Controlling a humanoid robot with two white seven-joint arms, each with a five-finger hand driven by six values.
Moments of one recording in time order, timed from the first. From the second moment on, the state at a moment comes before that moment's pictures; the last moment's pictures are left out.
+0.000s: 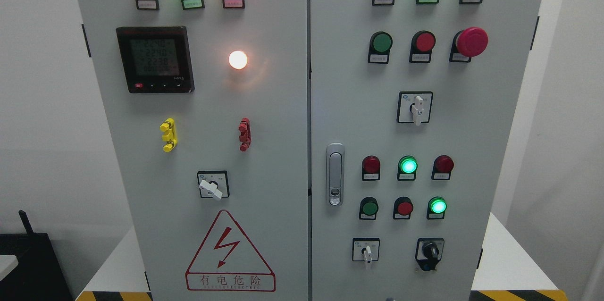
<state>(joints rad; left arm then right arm) -0.04 -0.04 0.00 0.00 0.12 -0.12 -0.14 0.25 0.10 0.20 -2.01 0.11 -0.04 0.00</state>
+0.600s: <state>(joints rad) -0.04 -0.04 0.00 0.00 0.12 -0.12 -0.14 0.25 0.10 0.20 -2.01 0.11 -0.04 0.00</state>
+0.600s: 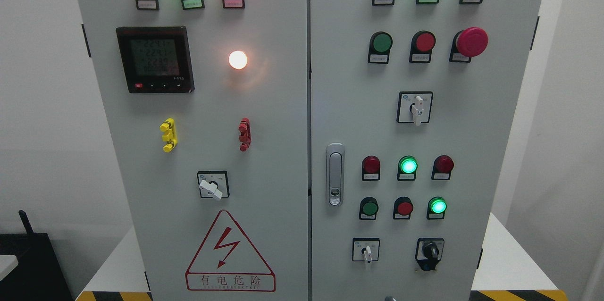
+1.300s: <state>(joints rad) -0.04 -0.04 0.00 0.00 0.12 -0.12 -0.14 0.19 0.10 0.23 -2.01 0.48 -0.10 -0.23</state>
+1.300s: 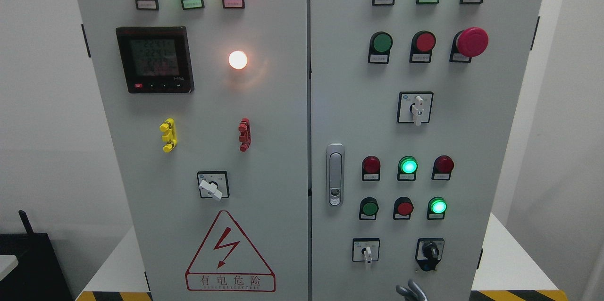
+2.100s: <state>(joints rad) -0.04 -0.04 0.00 0.00 0.12 -0.12 -0.14 -0.06 0.12 0.30 -1.85 1.26 0.05 -0.31</state>
